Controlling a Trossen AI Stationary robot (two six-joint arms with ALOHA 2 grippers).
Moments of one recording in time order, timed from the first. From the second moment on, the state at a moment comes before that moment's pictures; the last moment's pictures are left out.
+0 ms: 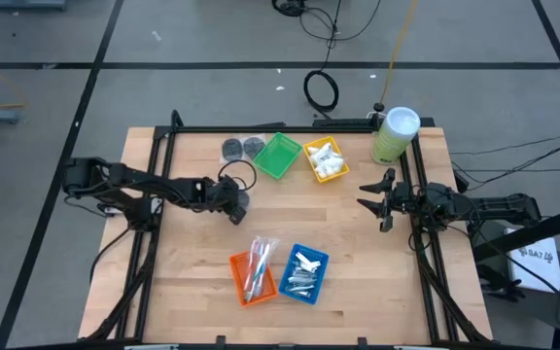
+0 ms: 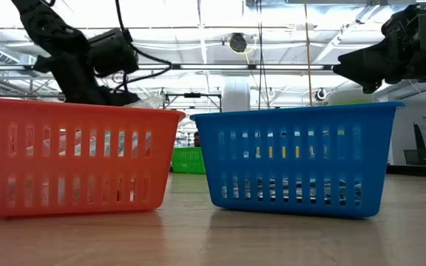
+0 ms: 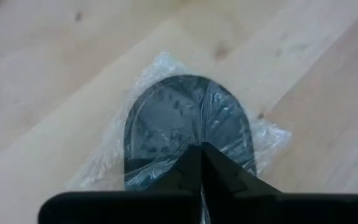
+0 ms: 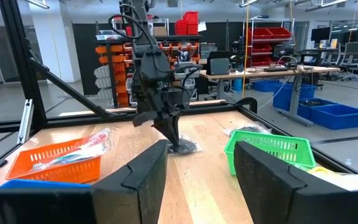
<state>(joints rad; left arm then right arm) 0.12 1.42 0.56 -0.18 -0.21 -0.64 0.00 0.13 0.01 0.19 0.16 0.04</state>
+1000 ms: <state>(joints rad) 0.33 1.39 0.68 0.31 -0.27 -0.50 0.00 0.13 0.01 0.19 0.16 0.04</state>
